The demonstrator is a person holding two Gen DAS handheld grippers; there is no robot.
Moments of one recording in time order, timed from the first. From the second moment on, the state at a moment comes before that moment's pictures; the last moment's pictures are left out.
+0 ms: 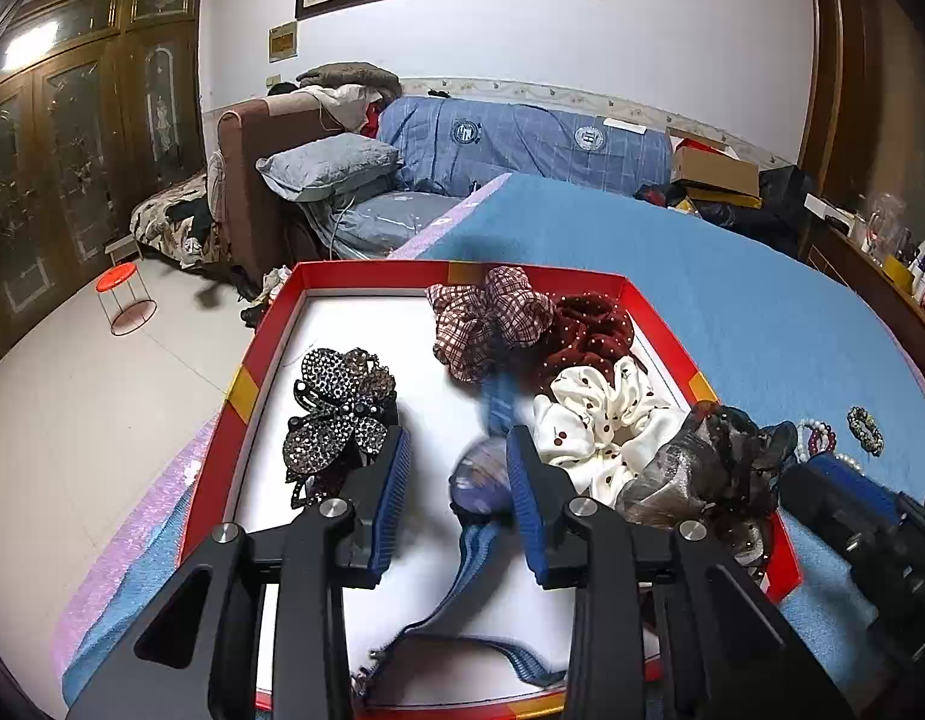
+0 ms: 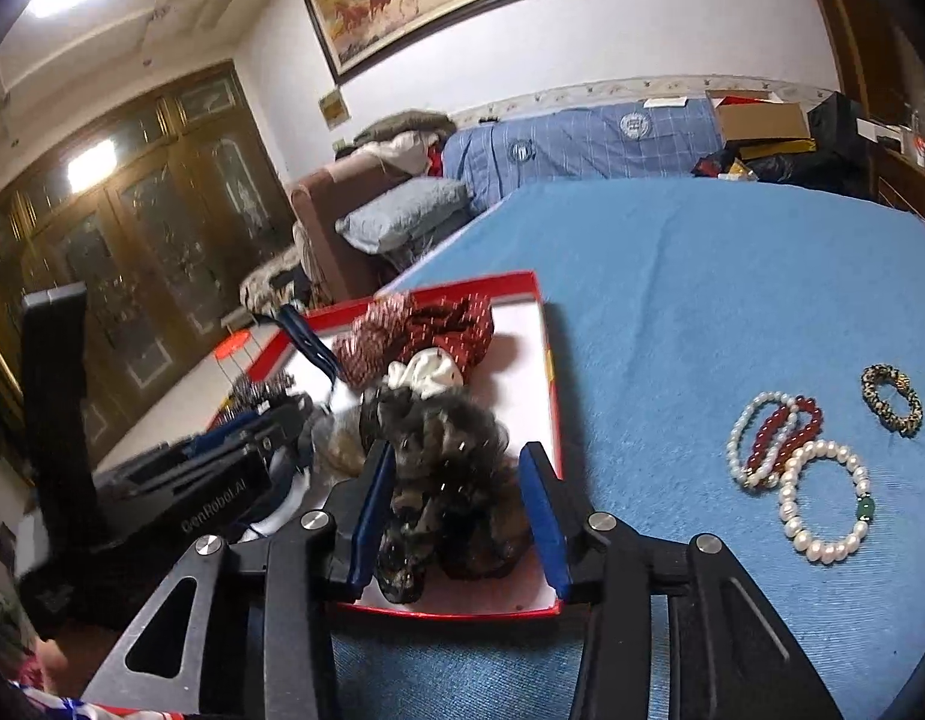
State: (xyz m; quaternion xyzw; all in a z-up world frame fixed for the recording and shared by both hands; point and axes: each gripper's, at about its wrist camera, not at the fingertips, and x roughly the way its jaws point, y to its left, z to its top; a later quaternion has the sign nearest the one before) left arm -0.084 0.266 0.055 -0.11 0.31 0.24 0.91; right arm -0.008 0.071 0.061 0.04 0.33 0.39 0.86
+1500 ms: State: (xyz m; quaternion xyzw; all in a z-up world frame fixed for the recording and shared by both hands) left arm -0.081 0.184 0.099 -0.05 0.29 0.18 0.94; right arm 0.039 -0.091 0.074 0.18 0.34 0.27 0.88
